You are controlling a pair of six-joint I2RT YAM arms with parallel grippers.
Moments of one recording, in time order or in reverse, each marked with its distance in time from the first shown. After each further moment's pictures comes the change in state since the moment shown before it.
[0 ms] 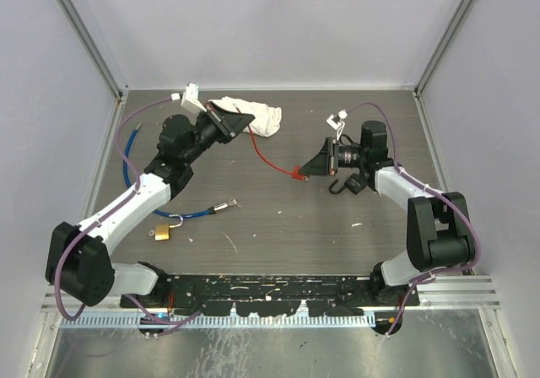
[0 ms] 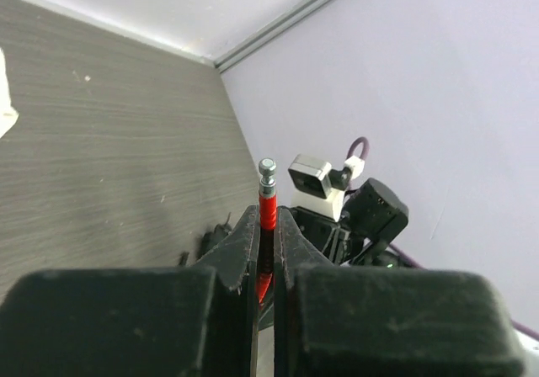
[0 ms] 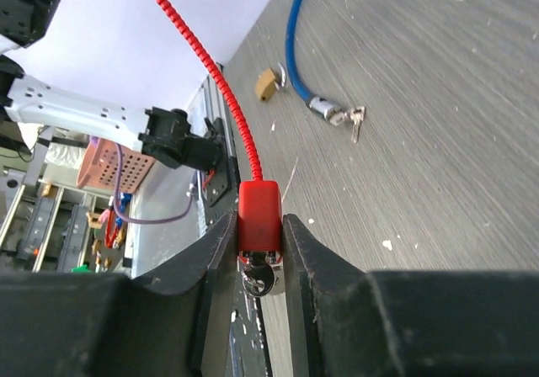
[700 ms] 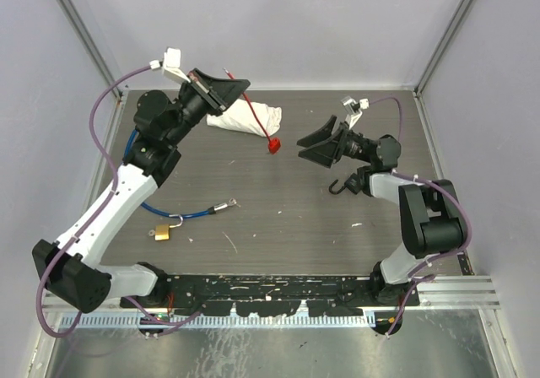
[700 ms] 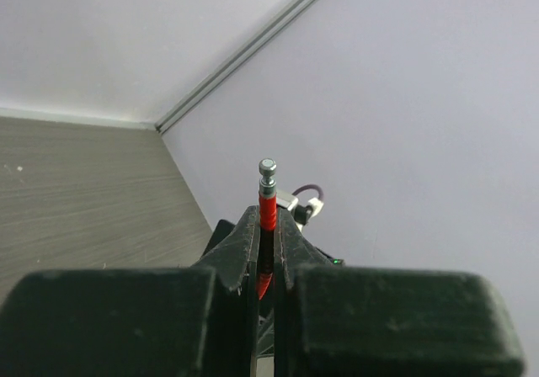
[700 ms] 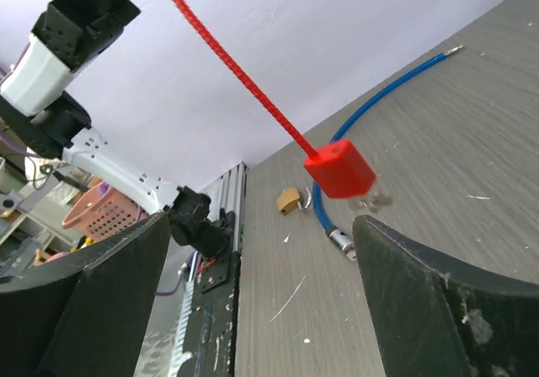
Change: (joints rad) left arm -0.002 -0.039 0.304 -0.159 -0.002 0.013; right arm -0.002 0.084 -0.088 1.207 0.090 0.728
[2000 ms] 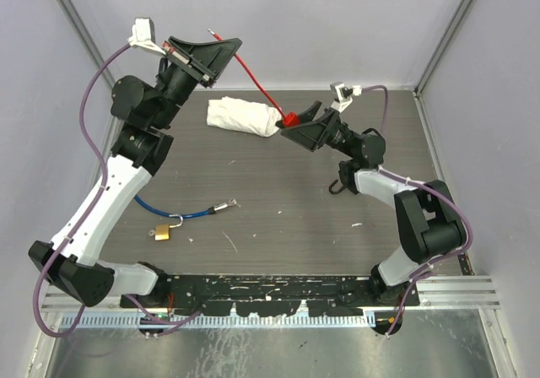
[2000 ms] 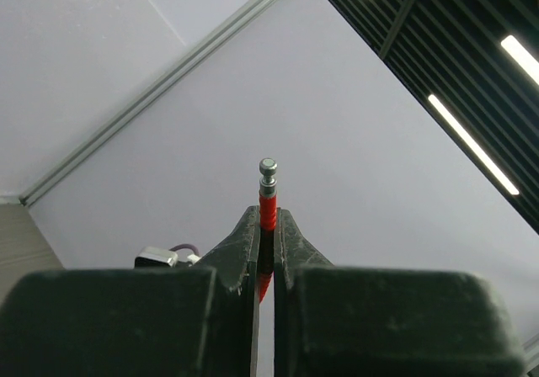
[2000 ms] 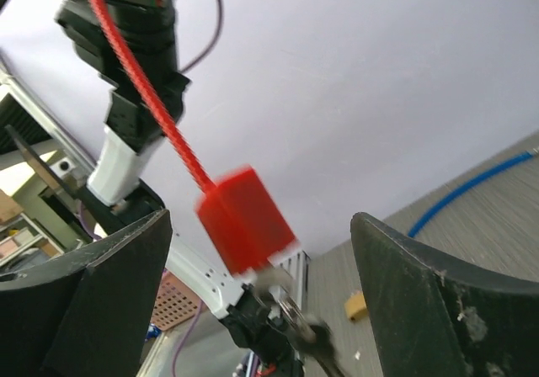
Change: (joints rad) left arm -0.004 0.036 0.240 0.101 -0.003 -0.220; right arm 0.187 0.005 0.105 0.052 0.327 0.148
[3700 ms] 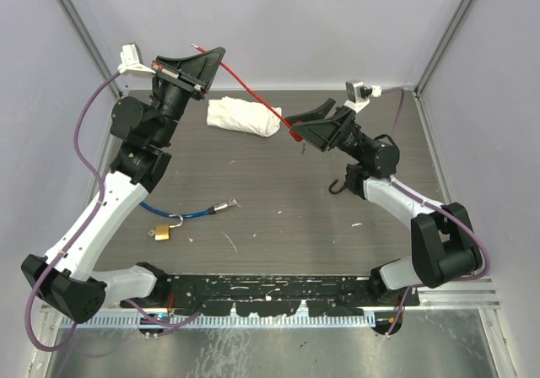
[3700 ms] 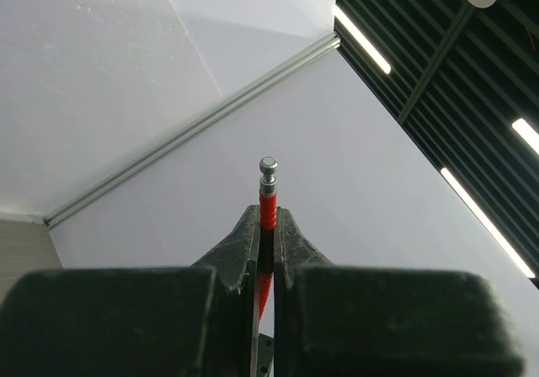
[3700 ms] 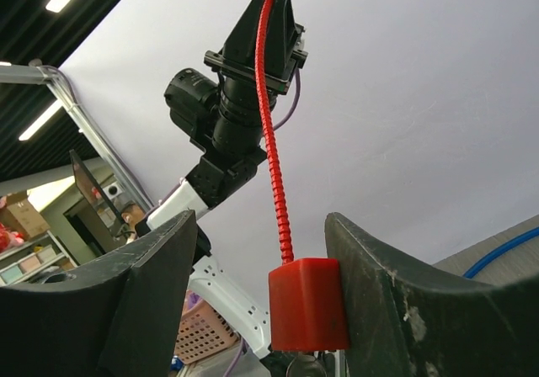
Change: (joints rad) left arm -0.005 -0.106 -0.185 0.051 -0.209 -0.041; right arm 0.023 -0.174 -0.012 0.000 0.112 0.106
